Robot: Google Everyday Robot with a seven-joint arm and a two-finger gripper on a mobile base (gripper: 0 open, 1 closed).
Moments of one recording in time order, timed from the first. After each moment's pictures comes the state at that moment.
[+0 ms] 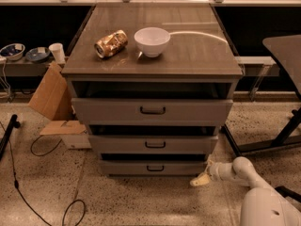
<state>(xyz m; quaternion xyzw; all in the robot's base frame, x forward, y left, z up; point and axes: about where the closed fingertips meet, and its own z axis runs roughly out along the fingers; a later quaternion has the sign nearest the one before) 0.625 -0.270 0.184 -0.34 0.85 0.27 0.30</state>
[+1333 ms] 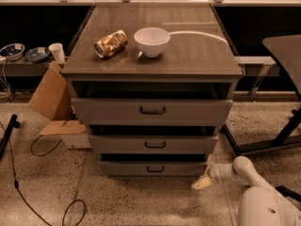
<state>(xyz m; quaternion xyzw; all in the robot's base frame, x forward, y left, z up) 0.608 -0.269 0.180 -0.37 0.84 0.28 0.27</state>
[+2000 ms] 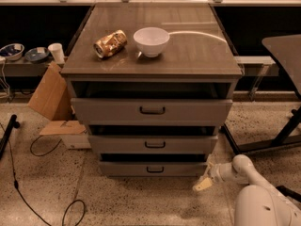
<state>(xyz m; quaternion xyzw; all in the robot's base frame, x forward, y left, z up) 0.601 -0.271 0.176 -0.40 0.84 0.29 0.25</state>
